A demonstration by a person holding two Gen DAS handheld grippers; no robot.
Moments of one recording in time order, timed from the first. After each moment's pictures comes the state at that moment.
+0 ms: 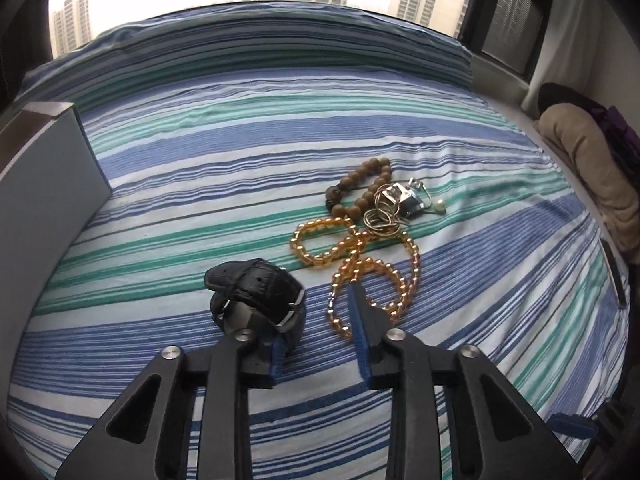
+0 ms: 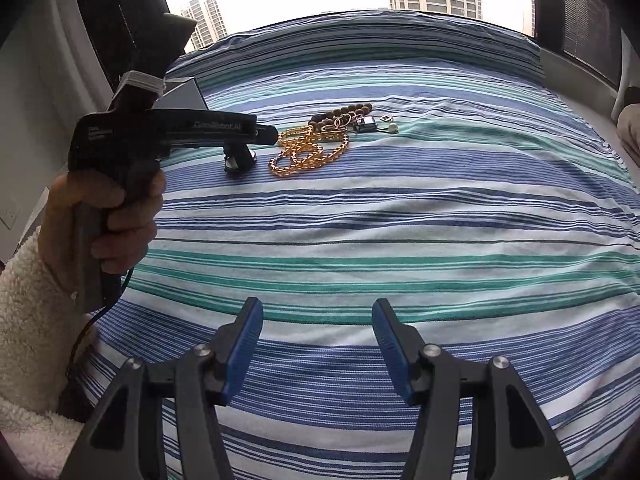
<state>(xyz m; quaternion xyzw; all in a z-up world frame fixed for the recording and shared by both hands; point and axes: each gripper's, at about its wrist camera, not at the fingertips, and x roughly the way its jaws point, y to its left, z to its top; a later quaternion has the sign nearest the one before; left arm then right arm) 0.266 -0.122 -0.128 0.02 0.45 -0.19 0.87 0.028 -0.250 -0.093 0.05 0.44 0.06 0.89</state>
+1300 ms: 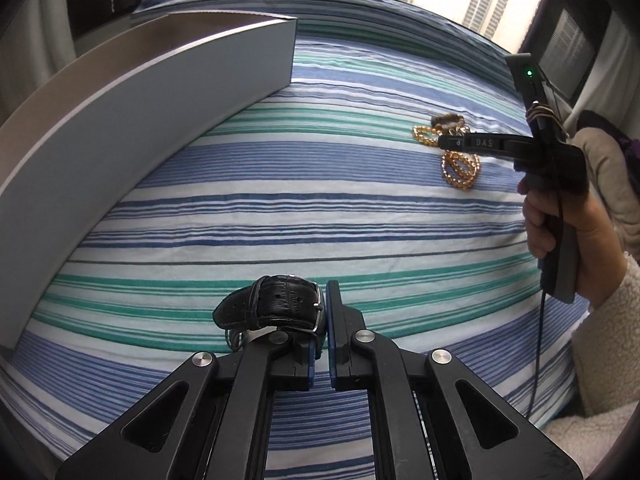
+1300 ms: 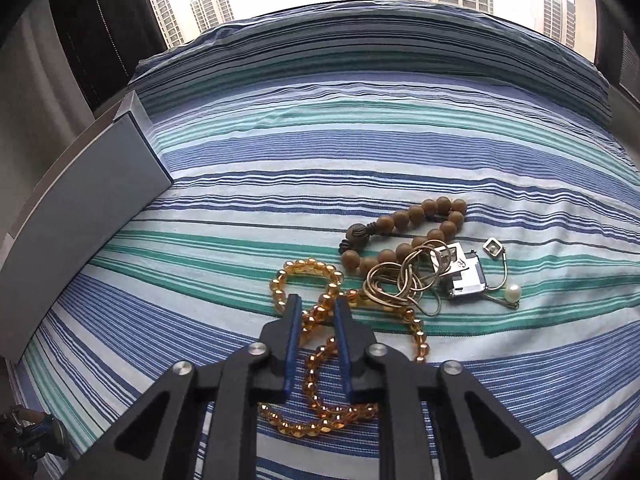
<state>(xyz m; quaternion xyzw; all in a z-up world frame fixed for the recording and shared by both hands) 0.125 0.029 -0.110 -0.03 0.48 -0.10 0.87 0.245 -0.193 -0.112 0.02 0.45 0.08 0.89</state>
